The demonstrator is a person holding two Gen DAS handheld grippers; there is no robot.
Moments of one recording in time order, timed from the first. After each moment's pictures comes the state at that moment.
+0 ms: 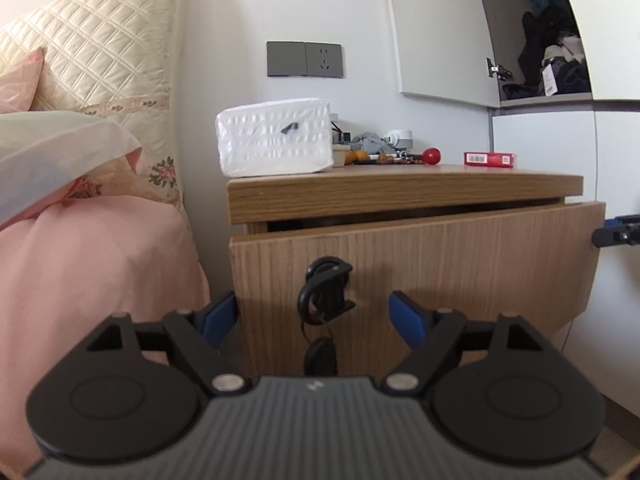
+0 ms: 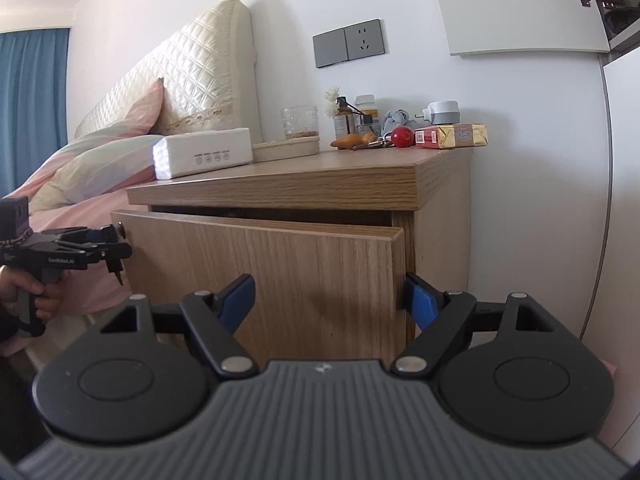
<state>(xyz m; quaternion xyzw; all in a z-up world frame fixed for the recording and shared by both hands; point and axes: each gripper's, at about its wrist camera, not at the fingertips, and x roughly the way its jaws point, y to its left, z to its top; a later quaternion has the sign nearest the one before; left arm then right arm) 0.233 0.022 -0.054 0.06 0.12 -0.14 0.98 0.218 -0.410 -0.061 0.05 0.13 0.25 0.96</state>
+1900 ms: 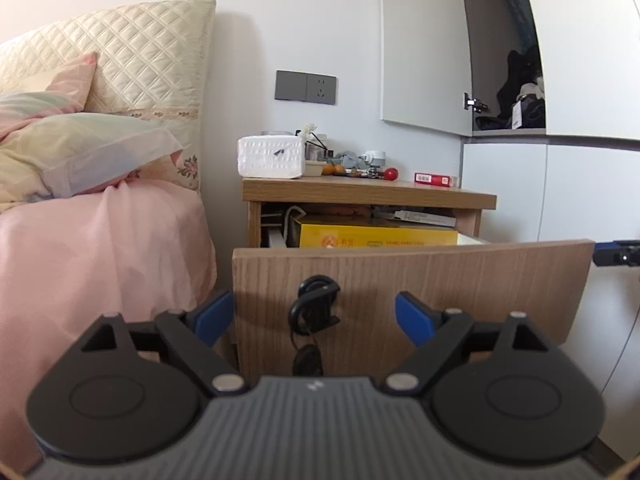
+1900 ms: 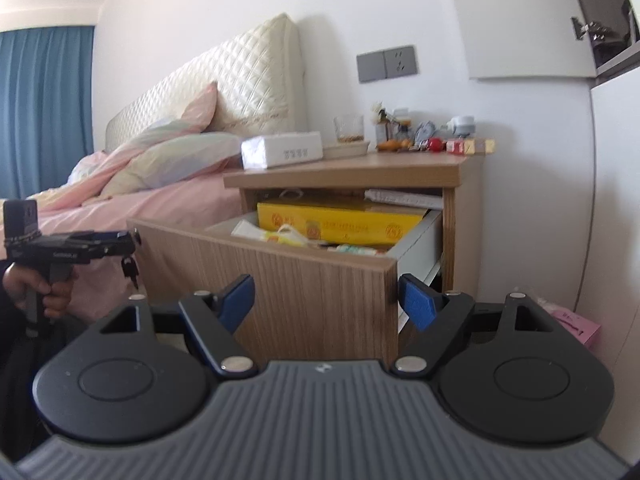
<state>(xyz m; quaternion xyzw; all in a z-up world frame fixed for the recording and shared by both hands) 0.058 0.038 -0.035 0.00 0.12 -0.14 0.98 0.053 -0.405 -0.036 0.05 0.12 0.25 0.96</state>
